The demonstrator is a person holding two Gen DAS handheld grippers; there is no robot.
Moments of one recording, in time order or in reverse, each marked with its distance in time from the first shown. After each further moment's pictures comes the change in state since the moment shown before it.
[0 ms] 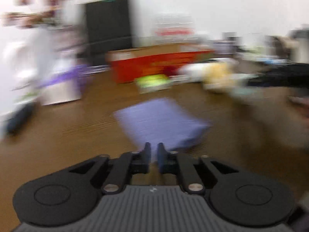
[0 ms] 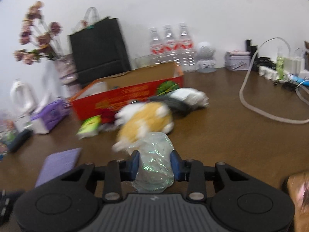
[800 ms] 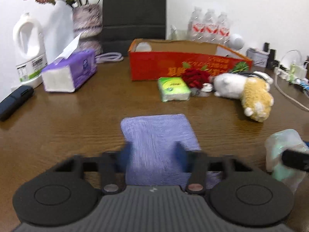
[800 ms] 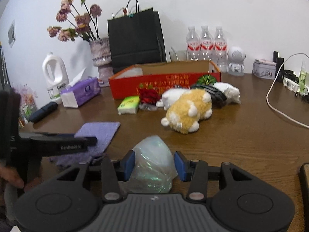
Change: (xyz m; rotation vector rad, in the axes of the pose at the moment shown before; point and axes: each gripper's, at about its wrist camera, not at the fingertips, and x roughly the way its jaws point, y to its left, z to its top) left arm 0.081 -0.031 0.039 -0.154 0.035 -0.007; right arm -0.017 0.047 -0.030 -0.159 0.033 0.060
